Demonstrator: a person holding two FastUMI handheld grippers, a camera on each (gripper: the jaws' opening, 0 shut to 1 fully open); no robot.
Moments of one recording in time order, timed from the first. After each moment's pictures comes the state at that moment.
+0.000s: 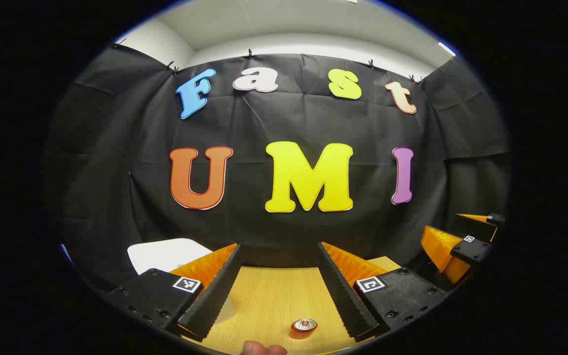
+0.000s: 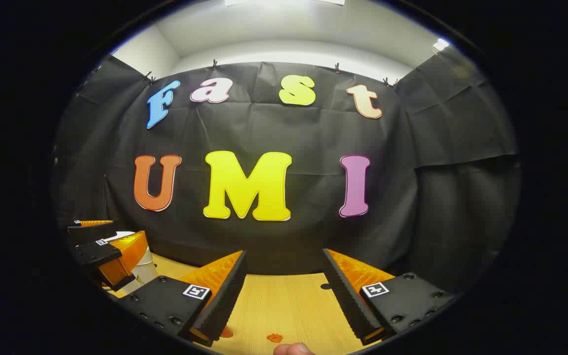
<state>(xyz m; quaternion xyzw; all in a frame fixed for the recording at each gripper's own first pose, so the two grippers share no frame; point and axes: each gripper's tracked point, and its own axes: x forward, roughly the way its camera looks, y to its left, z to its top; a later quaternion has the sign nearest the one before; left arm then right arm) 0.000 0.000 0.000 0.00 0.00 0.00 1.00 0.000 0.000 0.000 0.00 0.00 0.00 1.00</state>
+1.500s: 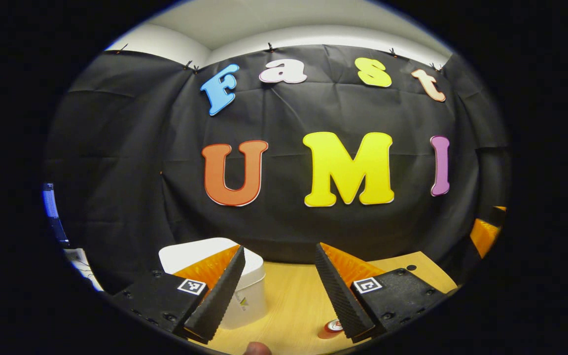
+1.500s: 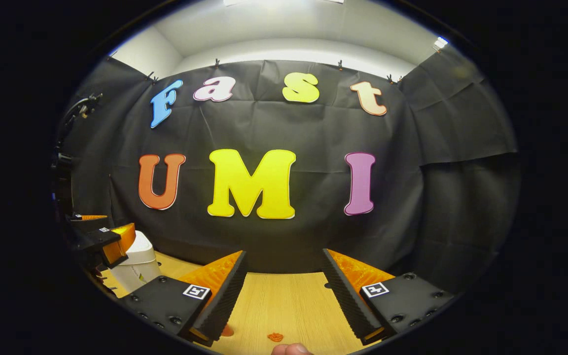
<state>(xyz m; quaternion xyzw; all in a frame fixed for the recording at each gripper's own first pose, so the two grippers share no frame) 0.020 0.078 -0.010 0.01 0.03 0.12 0.99 0.004 -0.004 -0.002 0.00 0.01 0.02 1.00</state>
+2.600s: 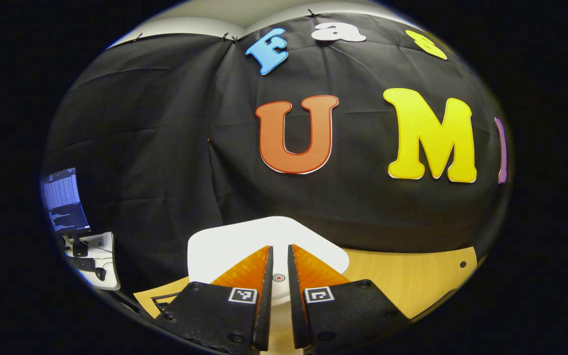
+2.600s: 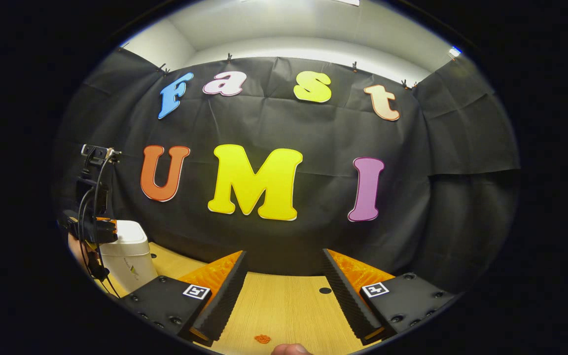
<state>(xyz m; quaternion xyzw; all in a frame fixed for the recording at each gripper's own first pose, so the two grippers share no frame) 0.080 0.198 -0.083 0.00 0.12 0.27 0.95 0.025 -0.005 0.002 -0.03 0.01 0.03 1.00</state>
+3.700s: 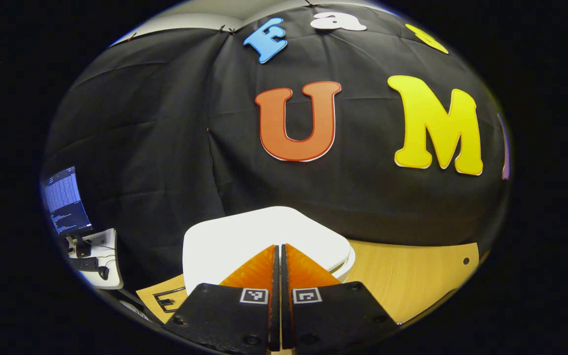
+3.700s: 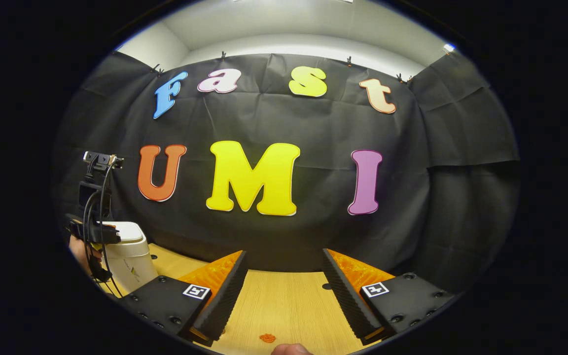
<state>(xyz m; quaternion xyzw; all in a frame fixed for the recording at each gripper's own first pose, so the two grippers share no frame) 0.088 0.192 -0.077 0.00 0.13 0.27 0.95 0.027 -0.006 -0.005 -0.02 0.02 0.03 1.00</state>
